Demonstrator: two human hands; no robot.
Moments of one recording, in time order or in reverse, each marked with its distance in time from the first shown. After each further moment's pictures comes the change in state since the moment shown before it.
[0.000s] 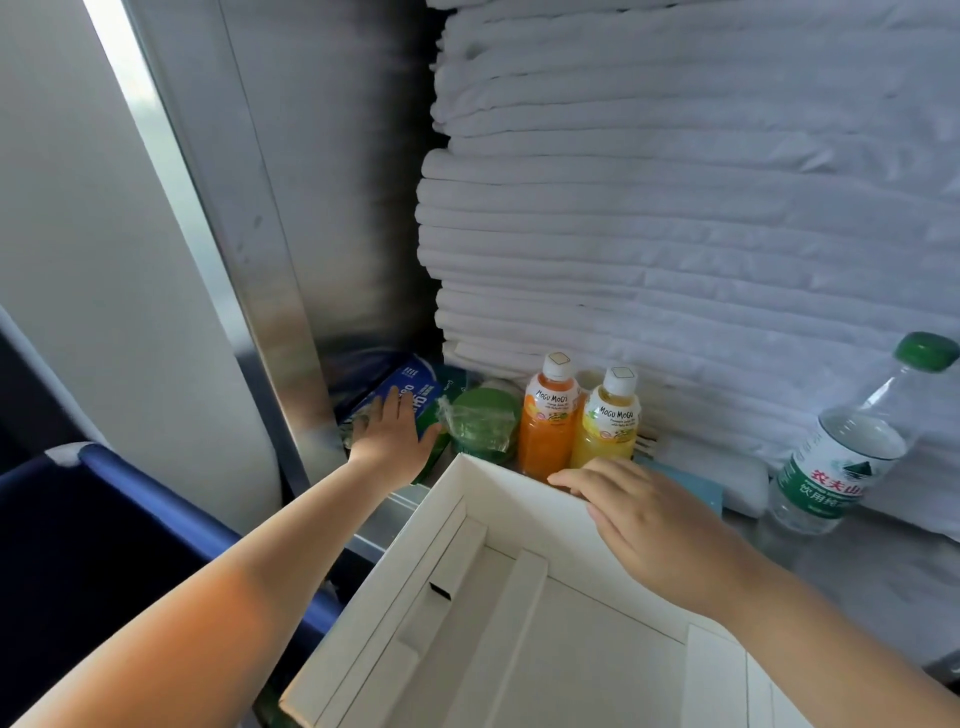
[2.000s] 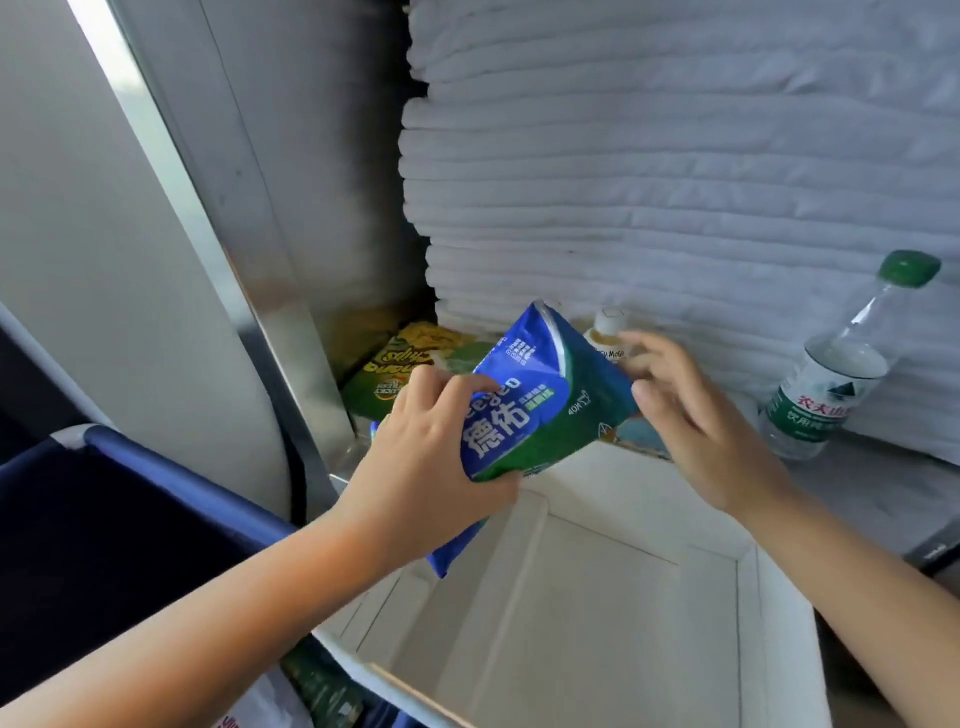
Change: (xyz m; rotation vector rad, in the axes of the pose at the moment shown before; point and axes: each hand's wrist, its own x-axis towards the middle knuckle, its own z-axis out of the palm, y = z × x) left_hand -0.178 0.050 -0.083 -0.373 0.253 0.447; right_hand -0.017 -0.002 -0.018 0.725 0.388 0.258
